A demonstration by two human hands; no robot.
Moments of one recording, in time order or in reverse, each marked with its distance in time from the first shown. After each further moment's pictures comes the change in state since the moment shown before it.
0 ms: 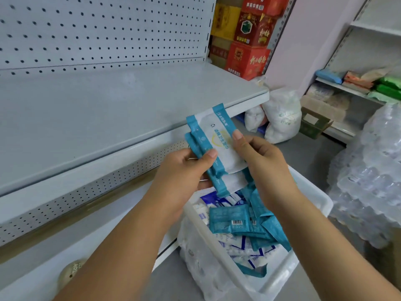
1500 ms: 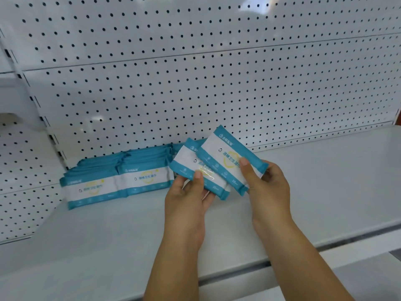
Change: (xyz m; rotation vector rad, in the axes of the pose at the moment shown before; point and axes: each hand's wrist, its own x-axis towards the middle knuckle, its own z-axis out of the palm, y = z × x) left_hand -0.107 0.132 -0.296 -0.322 0.661 0.501; right_hand -0.033 -0.085 0.384 0.615 -0.181 0.006
